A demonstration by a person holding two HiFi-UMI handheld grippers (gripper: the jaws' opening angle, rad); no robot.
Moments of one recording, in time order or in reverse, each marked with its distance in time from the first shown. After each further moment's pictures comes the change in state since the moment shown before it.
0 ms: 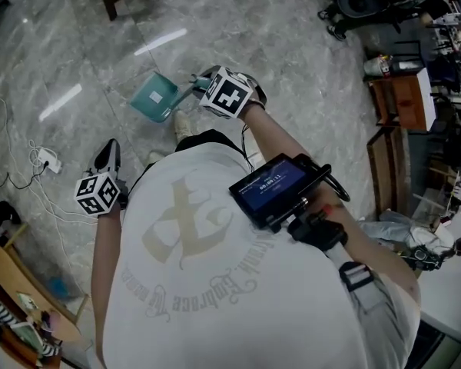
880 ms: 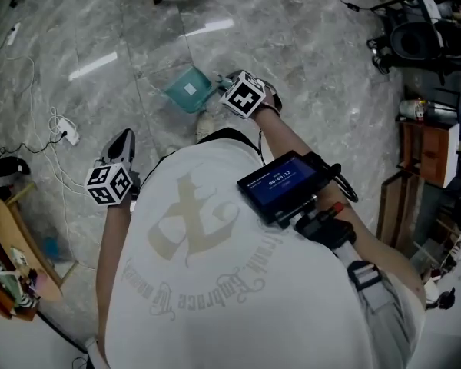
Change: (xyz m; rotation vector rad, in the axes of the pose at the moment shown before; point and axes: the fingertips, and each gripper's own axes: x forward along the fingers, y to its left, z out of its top) left arm 0.026 0.013 0.038 -0.053 -0.014 0.152; right arm 0.085 -0.075 -0.004 -0.050 0.060 0.048
